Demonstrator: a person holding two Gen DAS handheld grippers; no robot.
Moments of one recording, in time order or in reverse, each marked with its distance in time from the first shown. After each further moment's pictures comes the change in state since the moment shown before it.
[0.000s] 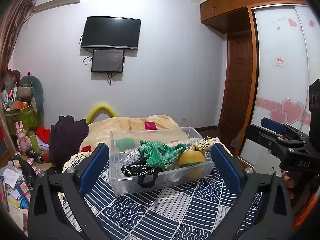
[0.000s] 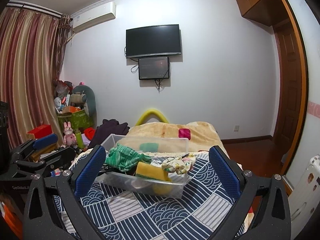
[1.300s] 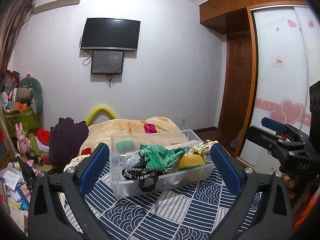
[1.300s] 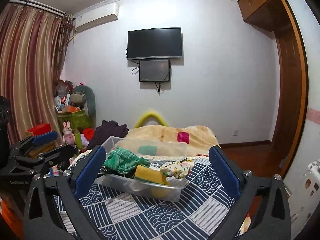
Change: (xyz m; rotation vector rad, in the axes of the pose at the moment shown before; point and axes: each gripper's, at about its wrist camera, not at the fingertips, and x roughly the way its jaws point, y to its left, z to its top) left arm -0.001 0.000 0.006 0.000 -0.008 -0.005; right arm 0.001 -0.005 0.008 -0.021 -0.012 -0.003
